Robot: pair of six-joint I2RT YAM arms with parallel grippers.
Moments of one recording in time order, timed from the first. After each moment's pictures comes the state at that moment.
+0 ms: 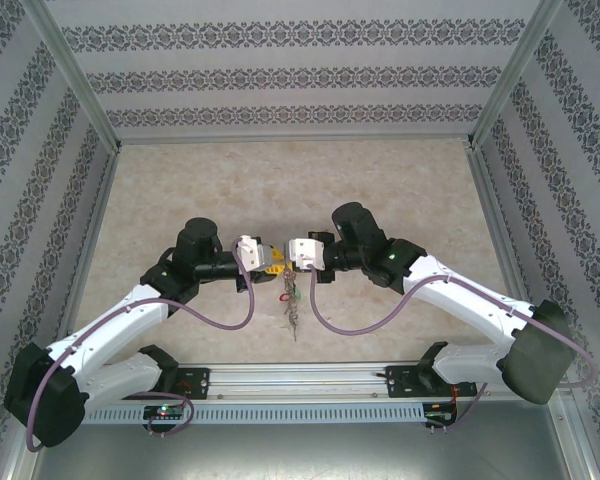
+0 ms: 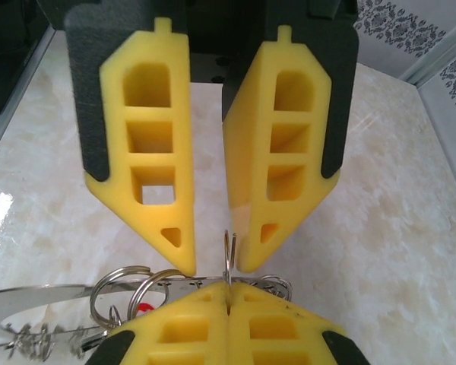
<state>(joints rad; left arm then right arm) -0.53 1.03 0.65 -0.03 0.71 0.53 0.77 1.25 0.94 -0.30 -0.49 -0.76</state>
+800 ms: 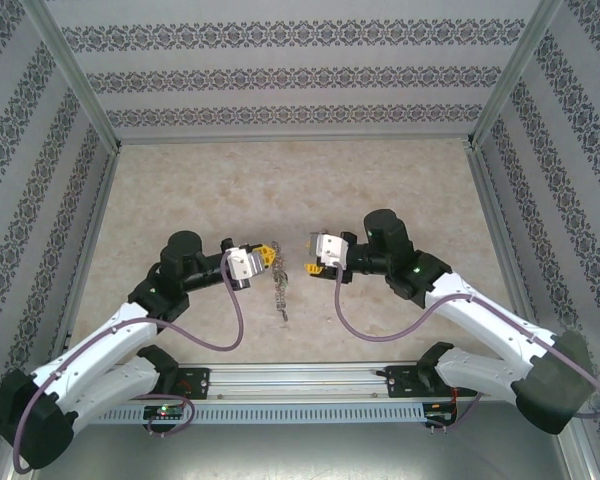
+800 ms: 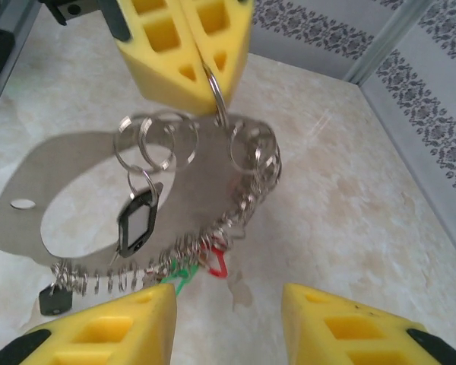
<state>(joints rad) -0.55 0.86 0.57 0.08 0.52 0.67 0.65 1.07 0.75 -0.15 -0.54 -0.66</state>
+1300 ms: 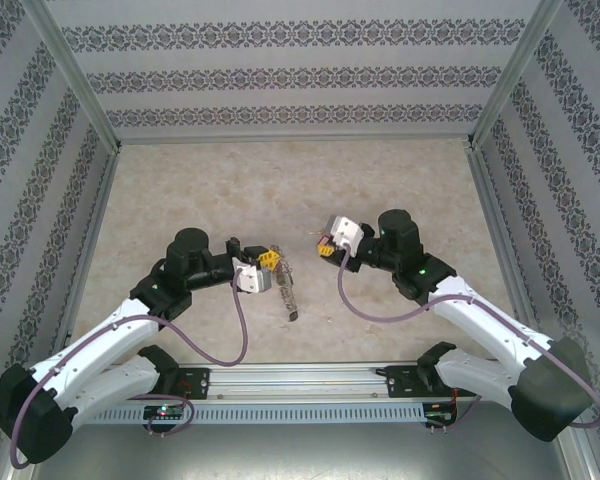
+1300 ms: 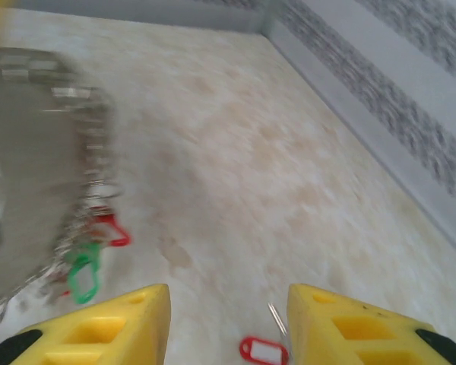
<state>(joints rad) -0.59 0.91 0.62 -0.02 0.51 1.00 0.53 1.06 0.68 -0.02 -0.37 -0.45</state>
